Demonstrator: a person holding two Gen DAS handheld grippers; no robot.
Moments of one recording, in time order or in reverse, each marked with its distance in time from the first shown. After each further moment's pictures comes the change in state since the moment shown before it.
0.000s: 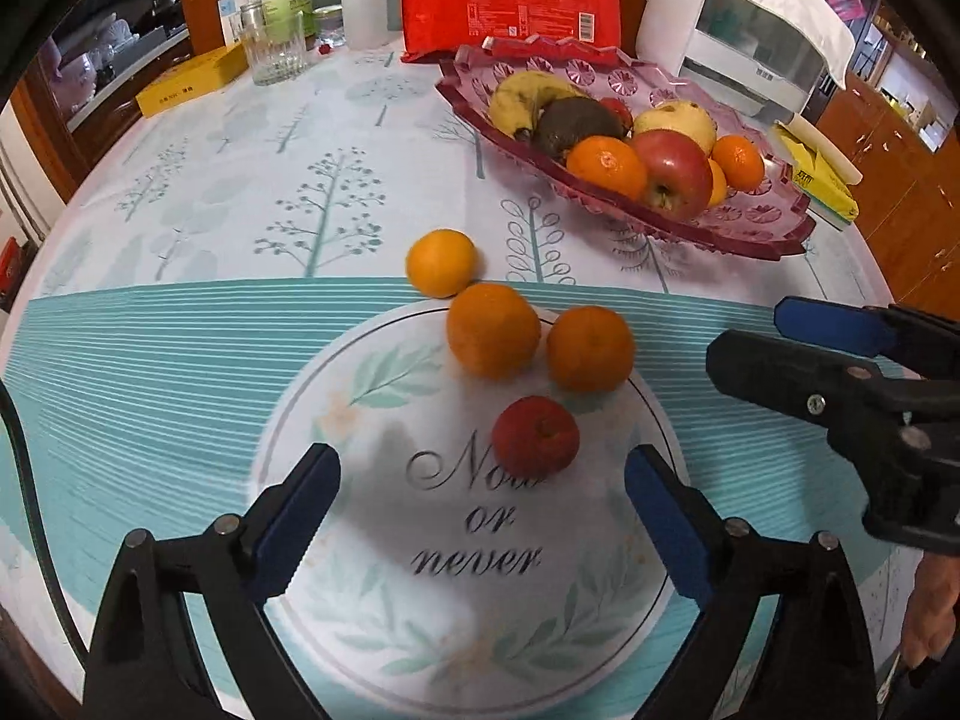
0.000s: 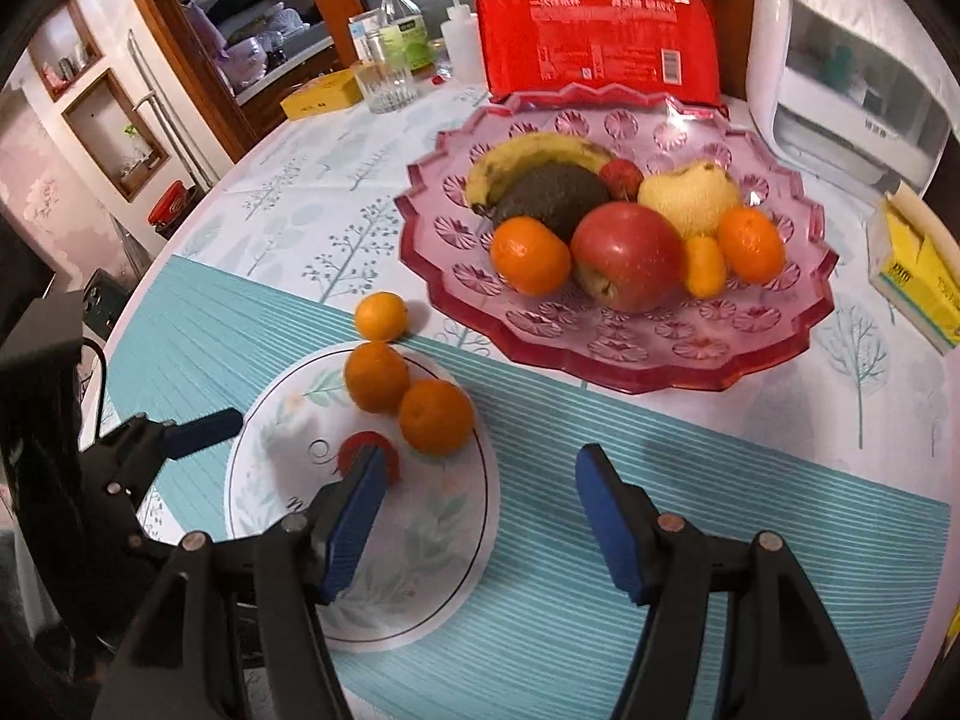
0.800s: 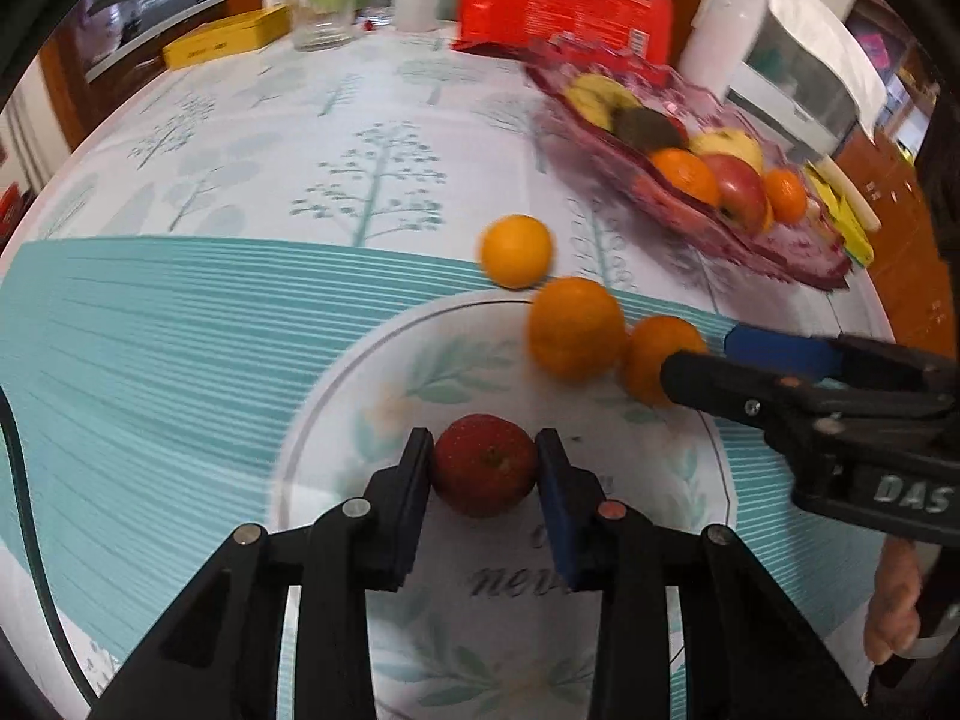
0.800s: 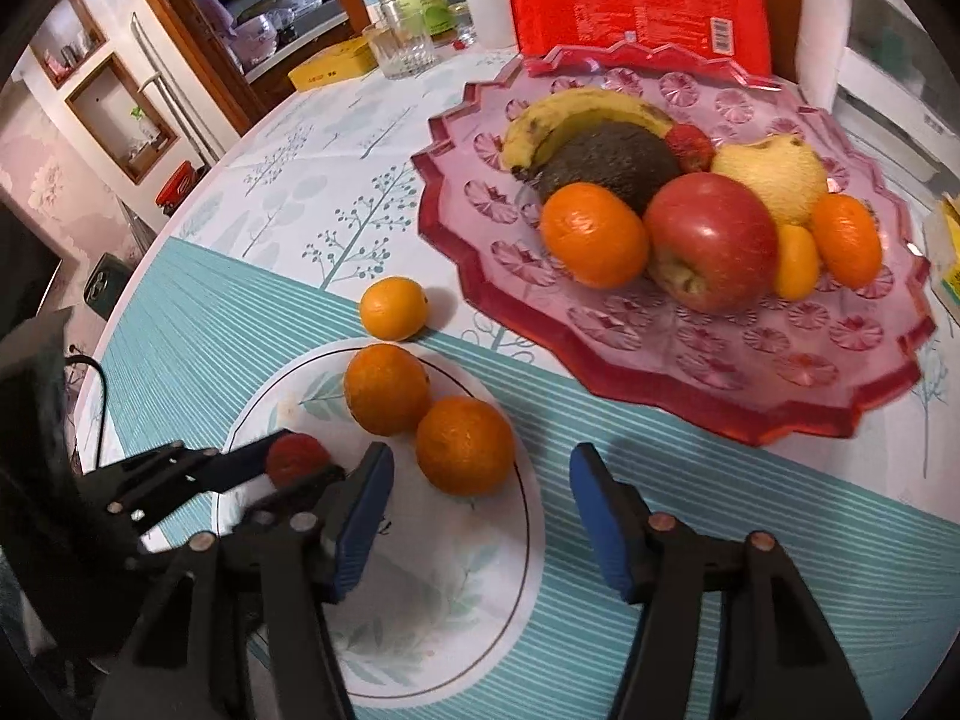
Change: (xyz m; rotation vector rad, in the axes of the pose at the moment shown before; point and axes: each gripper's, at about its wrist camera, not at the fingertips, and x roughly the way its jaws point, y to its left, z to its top) left arm 0.015 0.047 -0.004 -0.114 -0.024 -0.041; right arm 0.054 0.018 0.014 -0.040 0.063 0.040
